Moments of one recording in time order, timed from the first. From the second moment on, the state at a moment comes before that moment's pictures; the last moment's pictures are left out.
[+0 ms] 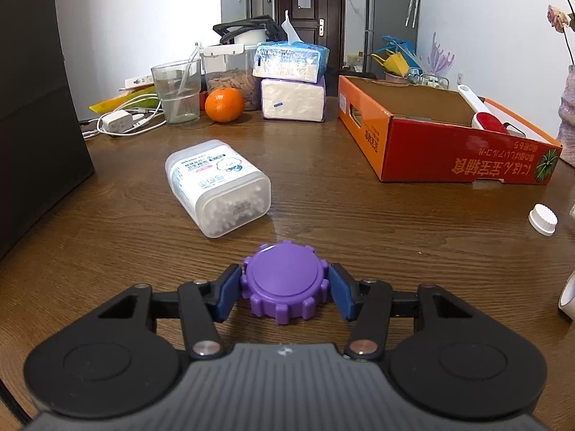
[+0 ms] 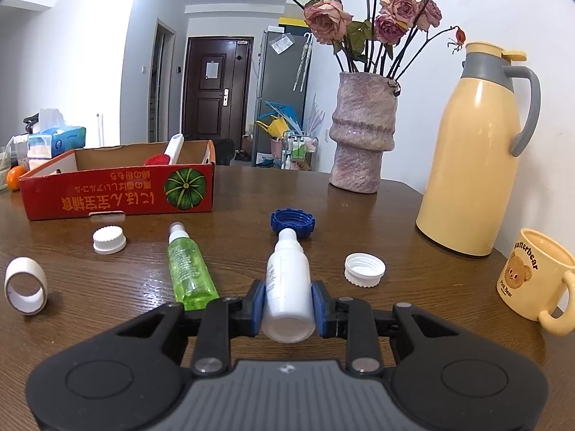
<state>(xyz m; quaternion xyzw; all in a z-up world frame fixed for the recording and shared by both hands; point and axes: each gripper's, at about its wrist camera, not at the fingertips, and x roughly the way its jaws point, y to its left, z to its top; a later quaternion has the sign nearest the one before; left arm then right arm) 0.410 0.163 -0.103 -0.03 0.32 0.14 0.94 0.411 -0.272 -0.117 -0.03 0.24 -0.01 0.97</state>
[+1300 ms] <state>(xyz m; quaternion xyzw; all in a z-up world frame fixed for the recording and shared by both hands) 0.381 0.076 -0.037 -0.02 0.24 0.07 0.97 0.389 -0.205 -0.084 0.00 0.19 0.08 0.98</state>
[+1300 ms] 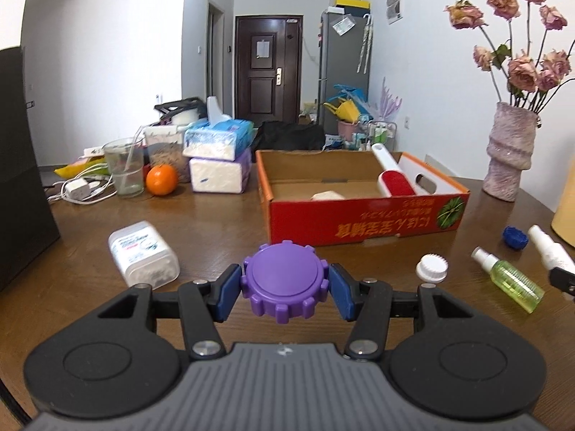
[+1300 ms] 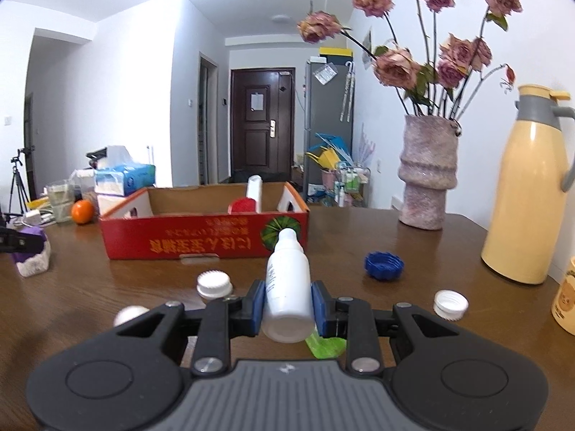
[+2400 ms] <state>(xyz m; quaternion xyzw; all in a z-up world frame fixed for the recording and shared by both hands) 0.460 0.055 0.011 -0.07 0.19 0.07 0.98 0.464 -0.131 -0.030 0.05 0.12 0.15 0.98</state>
